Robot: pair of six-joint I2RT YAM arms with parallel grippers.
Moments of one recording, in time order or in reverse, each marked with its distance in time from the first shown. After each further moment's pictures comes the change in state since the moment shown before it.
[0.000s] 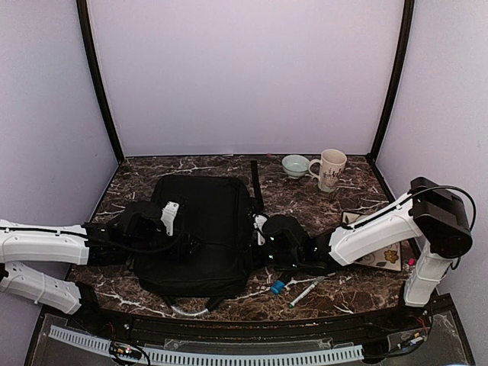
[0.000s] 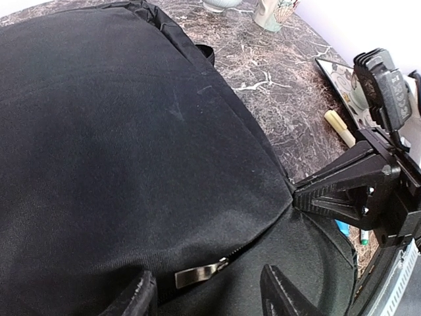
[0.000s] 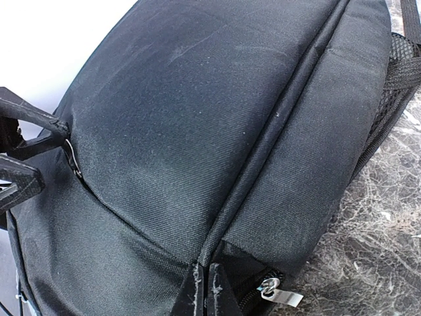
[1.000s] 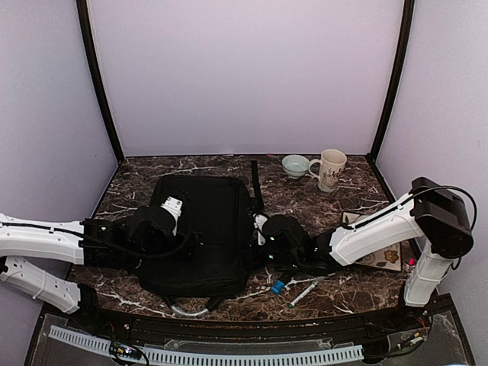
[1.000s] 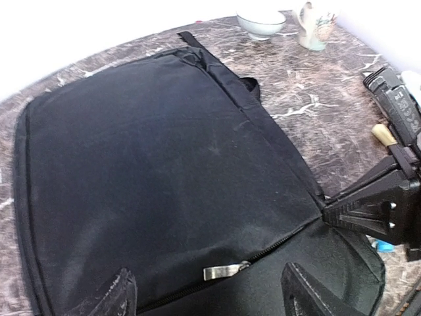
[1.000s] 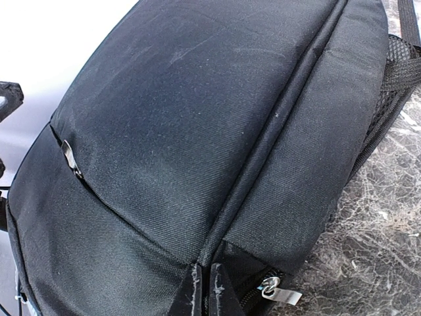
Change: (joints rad) left arm -0.219 0.032 0.169 -0.244 -0.497 0.013; right arm 0.005 -0.007 0.000 -0.008 0.017 0.000
